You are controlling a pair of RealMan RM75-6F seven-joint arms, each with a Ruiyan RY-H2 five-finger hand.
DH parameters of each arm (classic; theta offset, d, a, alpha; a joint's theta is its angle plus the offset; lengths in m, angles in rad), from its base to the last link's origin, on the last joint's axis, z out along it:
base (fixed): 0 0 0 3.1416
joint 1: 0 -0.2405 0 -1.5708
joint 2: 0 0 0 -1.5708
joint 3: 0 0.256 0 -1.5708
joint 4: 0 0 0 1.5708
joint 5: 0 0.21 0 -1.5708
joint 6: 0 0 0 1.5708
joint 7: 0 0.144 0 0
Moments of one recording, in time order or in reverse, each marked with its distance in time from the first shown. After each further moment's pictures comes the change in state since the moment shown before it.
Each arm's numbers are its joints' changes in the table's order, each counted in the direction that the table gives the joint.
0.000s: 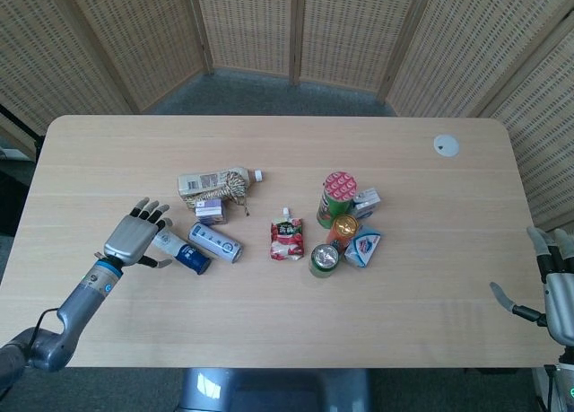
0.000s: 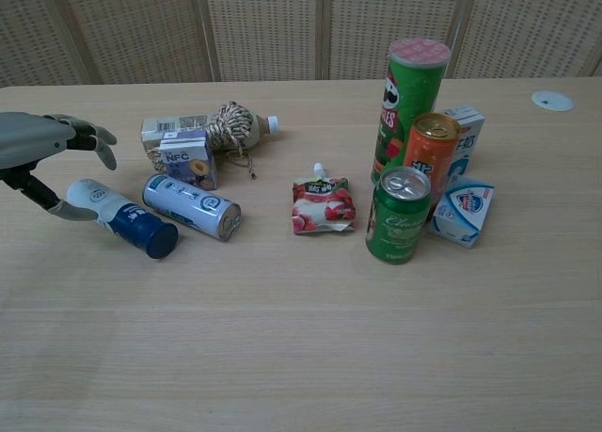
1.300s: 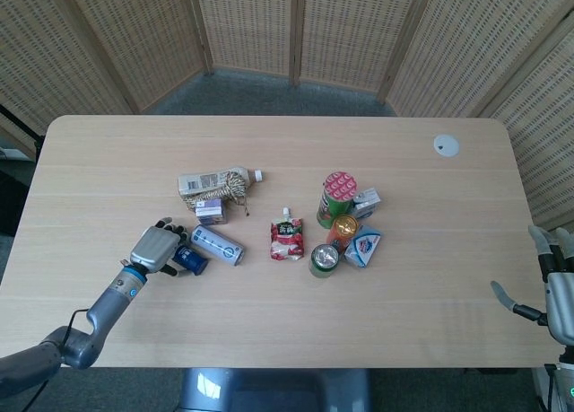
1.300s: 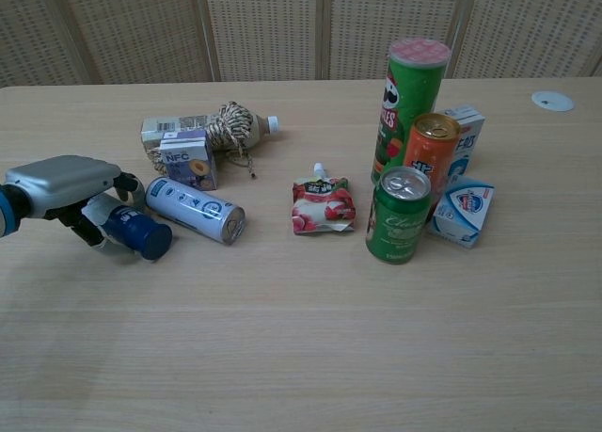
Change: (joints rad) left arm 0.028 0.192 0.043 0.194 0.020 -0.015 -0.136; right arm 0.003 0.005 0.007 0.001 0.001 0.007 0.004
